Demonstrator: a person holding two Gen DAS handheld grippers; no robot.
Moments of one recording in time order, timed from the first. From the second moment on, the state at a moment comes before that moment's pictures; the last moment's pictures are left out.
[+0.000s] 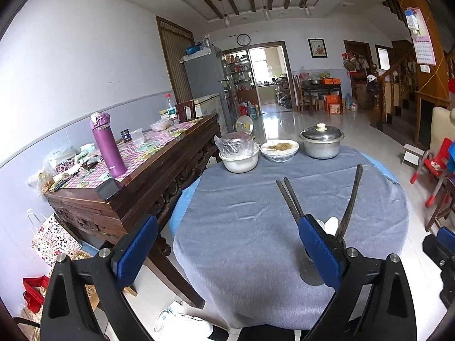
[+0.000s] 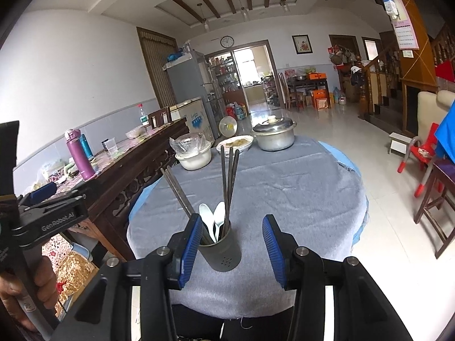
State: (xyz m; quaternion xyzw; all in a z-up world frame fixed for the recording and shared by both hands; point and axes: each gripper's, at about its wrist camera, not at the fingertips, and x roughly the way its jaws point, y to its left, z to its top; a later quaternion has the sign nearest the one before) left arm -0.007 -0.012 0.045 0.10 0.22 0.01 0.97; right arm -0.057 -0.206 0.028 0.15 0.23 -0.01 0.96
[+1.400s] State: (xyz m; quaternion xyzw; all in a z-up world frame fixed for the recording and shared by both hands) left arm -0.025 0.012 0.042 0.09 0.22 0.01 0.97; right arm -0.049 -0.177 0.037 0.13 0.24 -0.02 0.96
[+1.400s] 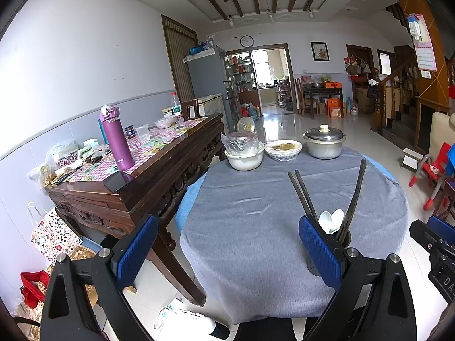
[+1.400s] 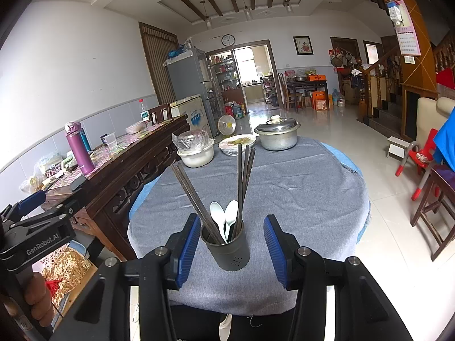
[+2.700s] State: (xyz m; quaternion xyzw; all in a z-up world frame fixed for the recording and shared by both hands) left arm -0.007 0.015 0.037 0.10 0.24 0.01 0.97; right arm -0.038 -0.174 0.037 0.13 0.24 -0.02 0.96
